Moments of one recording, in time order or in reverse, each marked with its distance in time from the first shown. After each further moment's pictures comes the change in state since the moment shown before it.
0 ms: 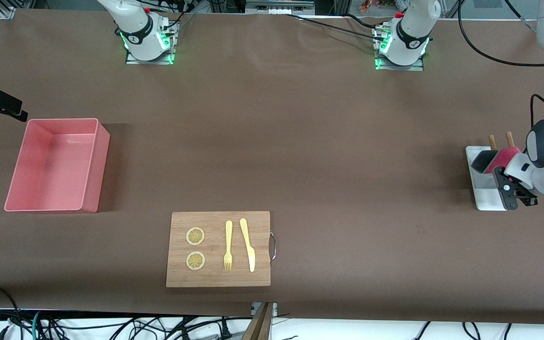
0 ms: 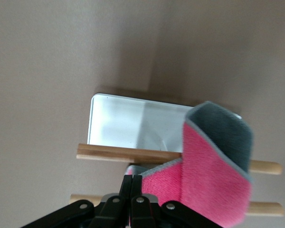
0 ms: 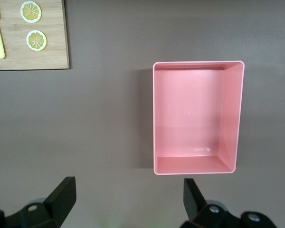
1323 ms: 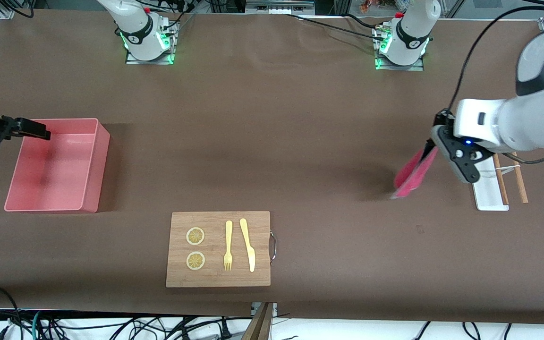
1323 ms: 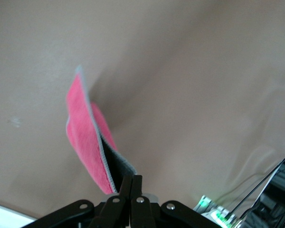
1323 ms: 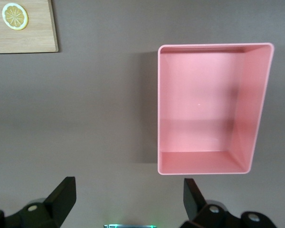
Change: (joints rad) left arm -0.140 -0.123 -0.348 0.423 -0.450 -0.656 -0.796; right arm 0.008 0.134 0.002 -0.007 0.010 0.004 0.022
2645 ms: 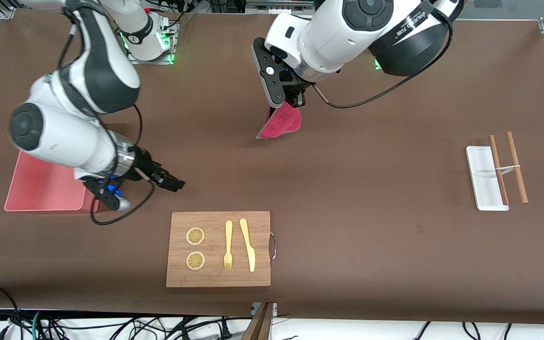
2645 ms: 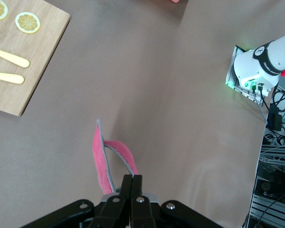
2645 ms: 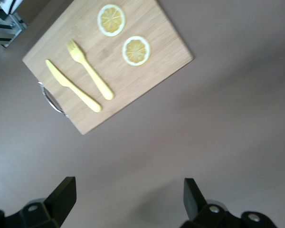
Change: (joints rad) left arm -0.412 0.059 -0.115 0.059 -0.155 0.275 -0.209; right arm 0.368 0.204 0.018 0.000 0.278 0.448 0.902
